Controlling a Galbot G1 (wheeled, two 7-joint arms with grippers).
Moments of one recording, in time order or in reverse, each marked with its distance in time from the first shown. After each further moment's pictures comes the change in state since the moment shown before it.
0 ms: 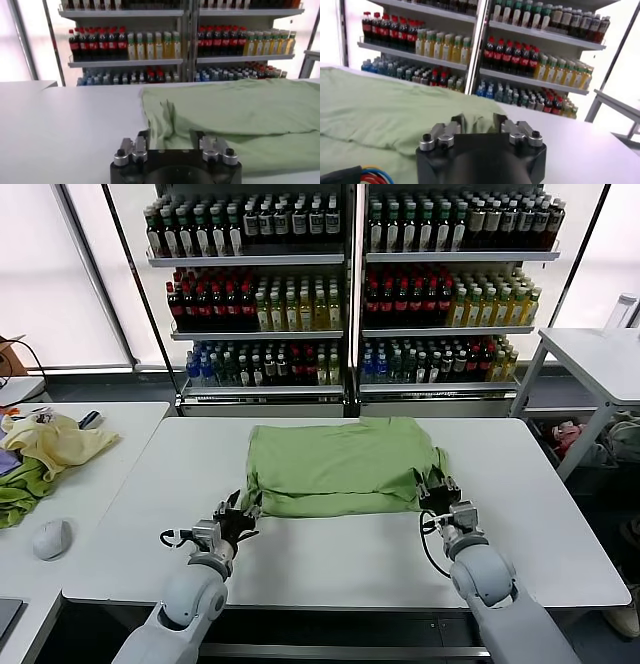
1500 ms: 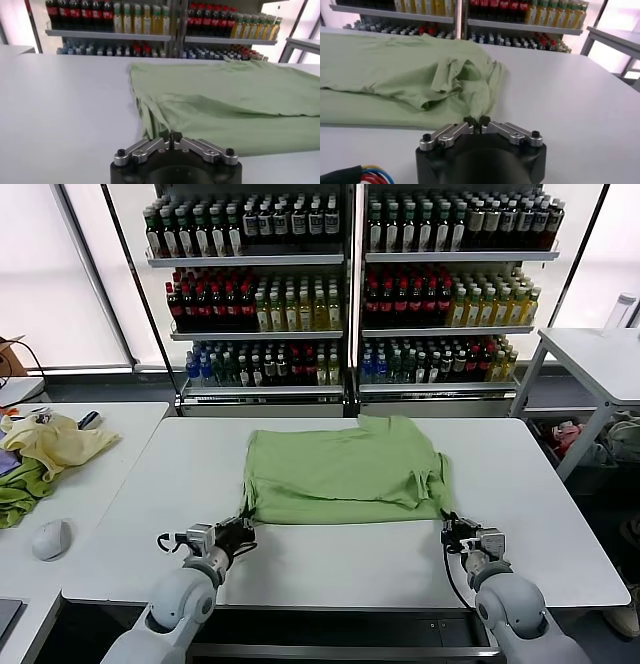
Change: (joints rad) left arm 0.051 0.065 -0.032 -0.049 -0.134 0.091 0.077; right arm -0.200 -0.047 0.073 0.156 0.141 -0.114 0.034
